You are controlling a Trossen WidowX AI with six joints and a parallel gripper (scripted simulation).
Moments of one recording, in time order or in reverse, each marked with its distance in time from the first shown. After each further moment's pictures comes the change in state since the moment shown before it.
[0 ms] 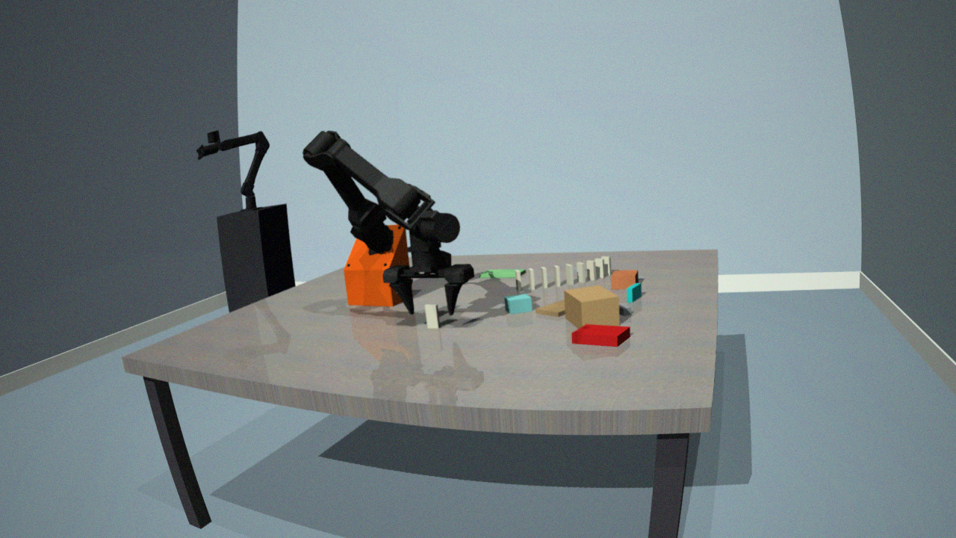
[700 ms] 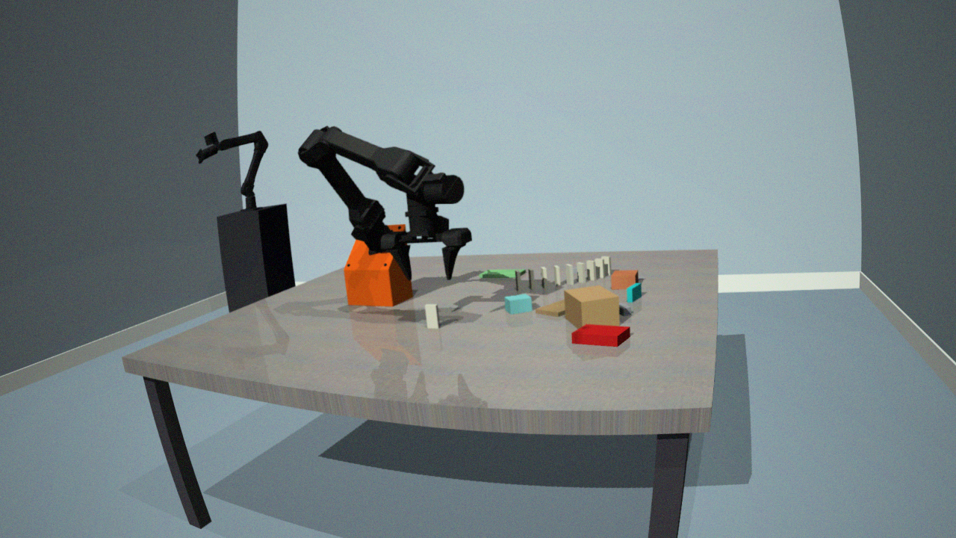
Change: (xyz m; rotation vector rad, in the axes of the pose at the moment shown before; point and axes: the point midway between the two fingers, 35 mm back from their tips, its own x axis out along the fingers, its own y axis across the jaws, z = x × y) arm -0.072 -0.001 0.004 0.002 -0.019 -0.005
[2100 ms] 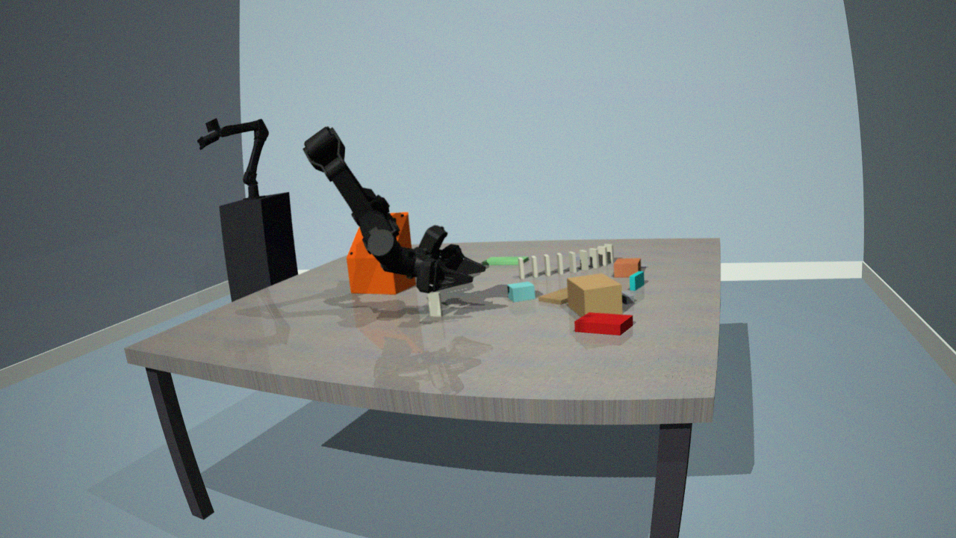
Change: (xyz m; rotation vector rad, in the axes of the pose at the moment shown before) arm 0.045 -0.064 0.008 1.196 -1.094 -0.971
